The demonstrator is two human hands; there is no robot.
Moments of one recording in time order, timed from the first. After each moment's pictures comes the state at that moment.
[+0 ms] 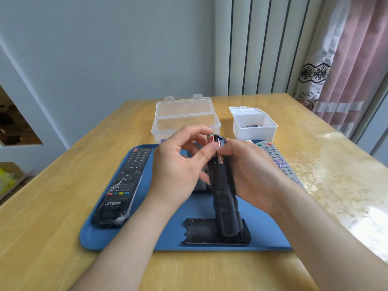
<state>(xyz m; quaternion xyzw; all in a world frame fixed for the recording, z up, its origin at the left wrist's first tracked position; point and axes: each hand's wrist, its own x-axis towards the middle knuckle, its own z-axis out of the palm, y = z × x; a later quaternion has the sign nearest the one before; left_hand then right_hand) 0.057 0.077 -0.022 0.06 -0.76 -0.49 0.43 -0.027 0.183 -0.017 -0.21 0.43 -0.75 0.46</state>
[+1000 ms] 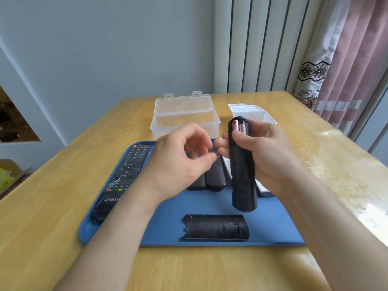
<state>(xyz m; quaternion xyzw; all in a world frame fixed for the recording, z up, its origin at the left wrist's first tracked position) 0.071 0.068 -0.006 0.06 -0.87 -0.38 0.30 -0.042 0.194 -0.006 -0.21 0.52 -0.79 0.26</state>
